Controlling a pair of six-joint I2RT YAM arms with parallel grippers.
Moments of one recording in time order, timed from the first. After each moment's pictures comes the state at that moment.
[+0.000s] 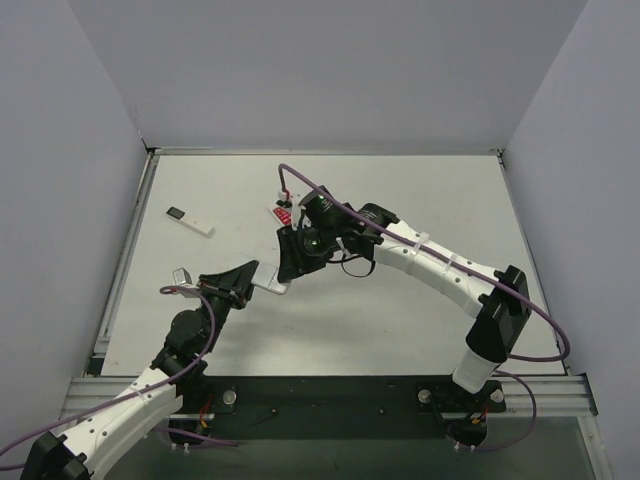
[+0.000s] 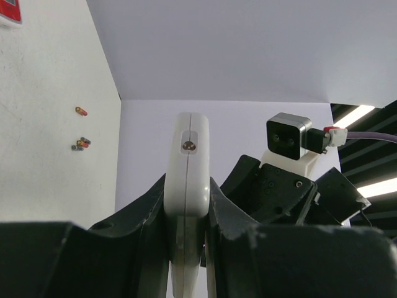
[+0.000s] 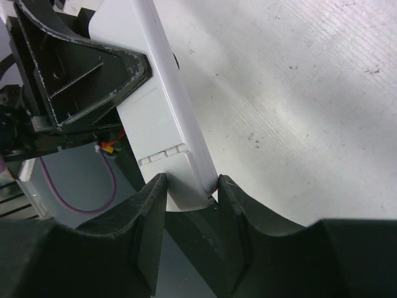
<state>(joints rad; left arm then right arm) -0.63 0.43 0.01 0.55 -0.30 -1.65 0.92 1.71 1.60 -0.75 -0.31 0.43</state>
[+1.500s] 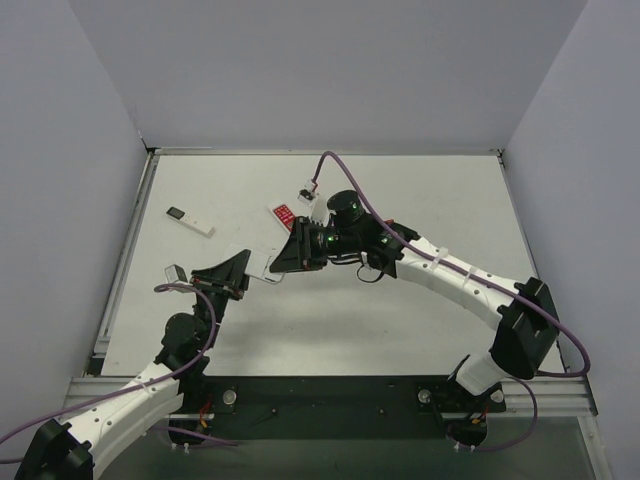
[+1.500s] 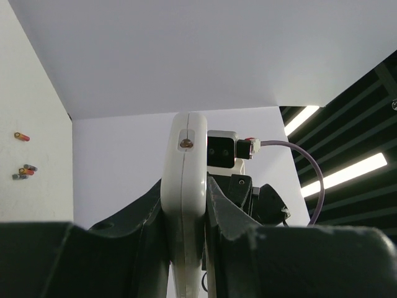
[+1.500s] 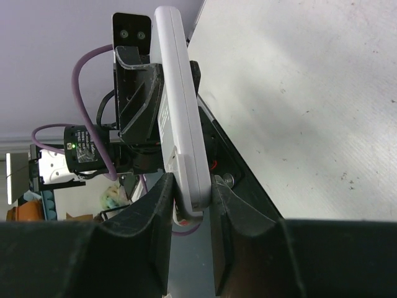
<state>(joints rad) -0.62 0.54 0.01 0.83 -0.35 -1.64 0.85 1.54 1.24 -0.20 -0.52 0.82</state>
